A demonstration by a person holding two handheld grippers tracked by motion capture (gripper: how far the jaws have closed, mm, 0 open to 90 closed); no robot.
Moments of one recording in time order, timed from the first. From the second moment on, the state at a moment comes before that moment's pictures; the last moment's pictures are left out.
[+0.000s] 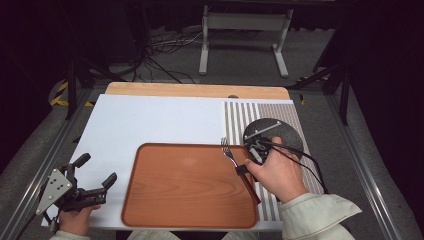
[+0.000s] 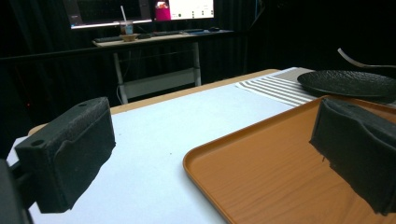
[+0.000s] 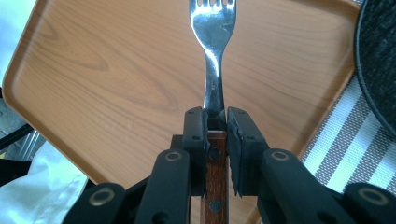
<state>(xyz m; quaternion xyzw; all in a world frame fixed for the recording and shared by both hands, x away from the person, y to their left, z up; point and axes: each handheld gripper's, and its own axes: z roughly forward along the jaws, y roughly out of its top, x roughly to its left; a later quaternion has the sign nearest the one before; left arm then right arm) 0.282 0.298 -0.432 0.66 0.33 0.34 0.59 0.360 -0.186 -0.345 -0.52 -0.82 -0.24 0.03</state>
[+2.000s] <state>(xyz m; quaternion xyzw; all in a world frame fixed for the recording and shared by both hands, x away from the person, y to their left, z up) 0.282 0.299 -0.432 0.66 0.33 0.34 0.59 0.375 -0.157 -0.417 -0.53 -0.83 -0.16 0.05</state>
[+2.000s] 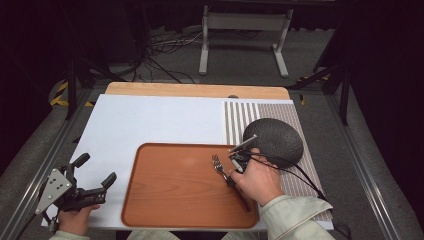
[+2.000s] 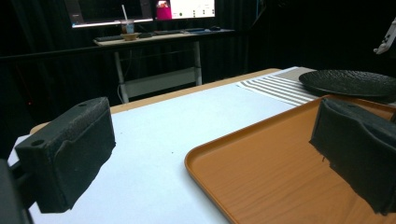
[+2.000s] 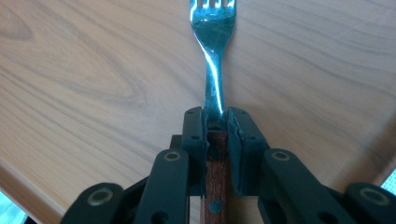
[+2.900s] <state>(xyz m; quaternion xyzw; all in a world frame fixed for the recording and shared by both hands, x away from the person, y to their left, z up) 0.282 0.299 -0.432 0.66 0.33 0.33 0.59 0.378 -0.151 -0.403 -0.34 -0.88 -0.31 -0.06</state>
